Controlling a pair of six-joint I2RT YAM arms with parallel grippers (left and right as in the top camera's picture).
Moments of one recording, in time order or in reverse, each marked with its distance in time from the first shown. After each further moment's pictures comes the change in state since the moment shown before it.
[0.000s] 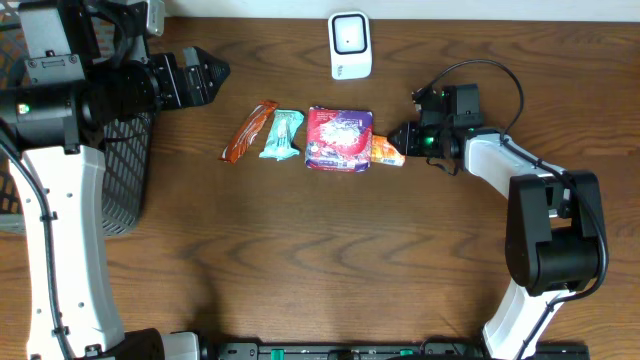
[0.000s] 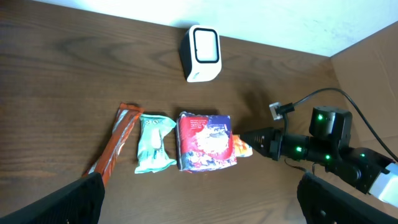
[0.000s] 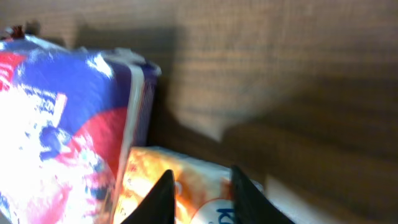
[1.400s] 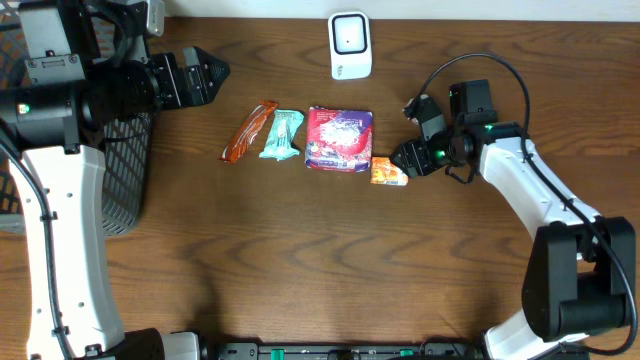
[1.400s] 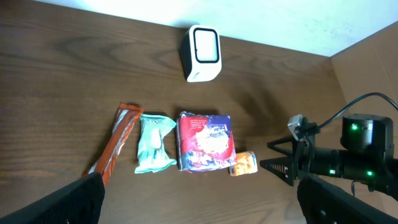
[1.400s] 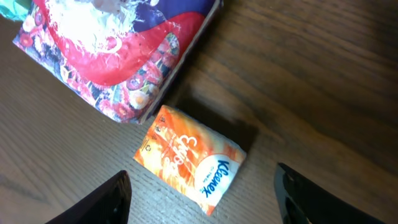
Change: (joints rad) left arm 0.000 0.000 0.000 0.000 0.000 0.000; right arm 0.019 -0.222 0.011 -0.355 0.077 -0.473
